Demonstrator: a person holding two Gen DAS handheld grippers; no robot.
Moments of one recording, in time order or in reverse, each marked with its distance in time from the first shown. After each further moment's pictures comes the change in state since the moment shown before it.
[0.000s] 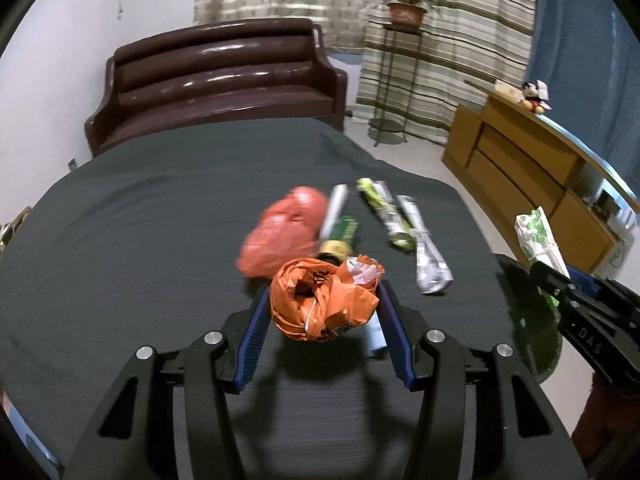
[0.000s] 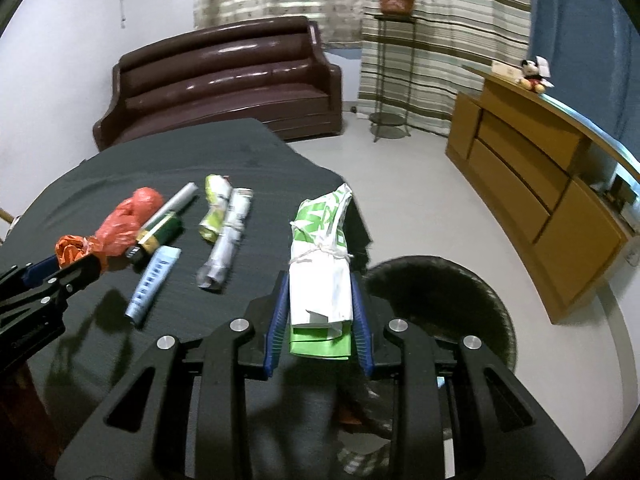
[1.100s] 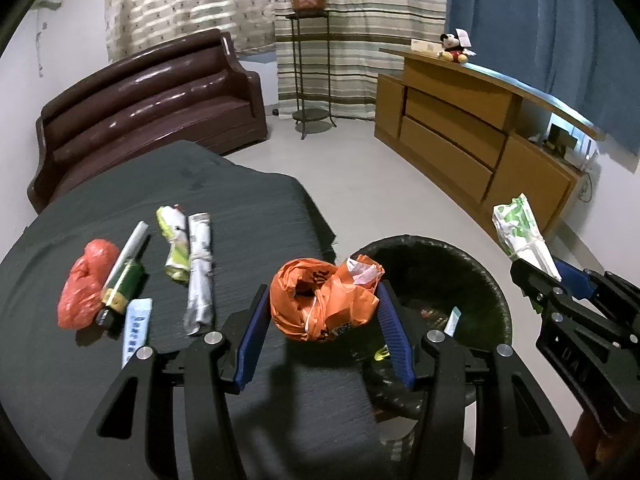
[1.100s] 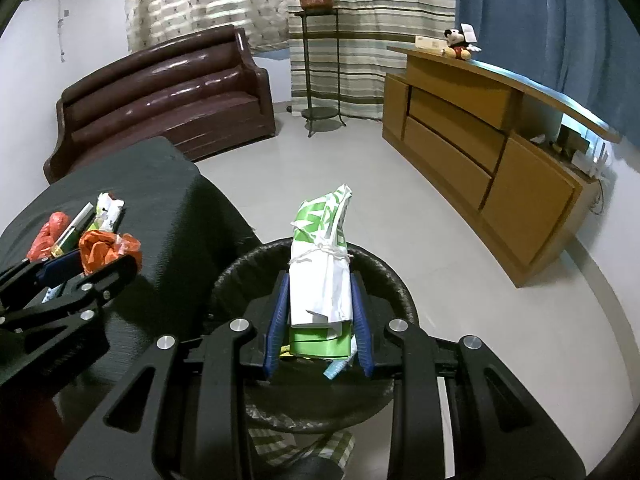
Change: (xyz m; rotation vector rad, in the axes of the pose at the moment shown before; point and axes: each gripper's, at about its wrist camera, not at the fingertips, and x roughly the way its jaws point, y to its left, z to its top) left arm 0.040 -0.159 0.007 0.232 0.020 -0.113; right arm -0.006 -0.124 -0.027 0.159 -0.004 -0.137
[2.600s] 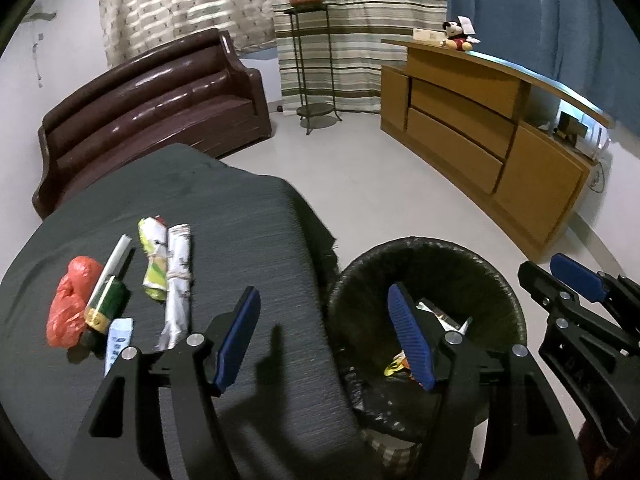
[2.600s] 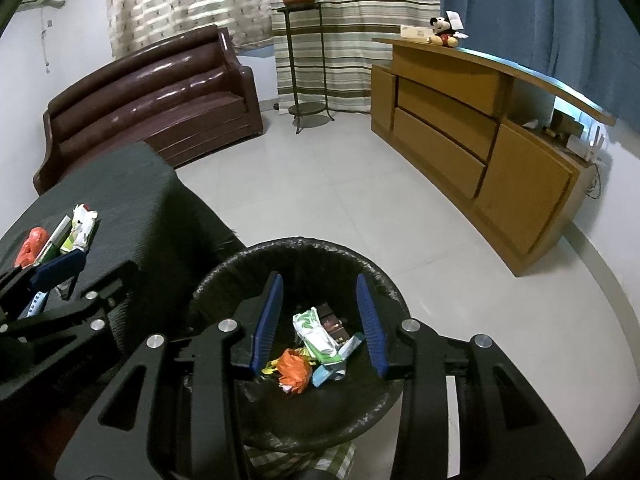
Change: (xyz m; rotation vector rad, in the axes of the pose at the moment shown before) left arm 0.013 -0.011 0.004 0.017 0.023 0.053; right arm 0.022 -0.016 0.002 0.045 0.014 -0.018
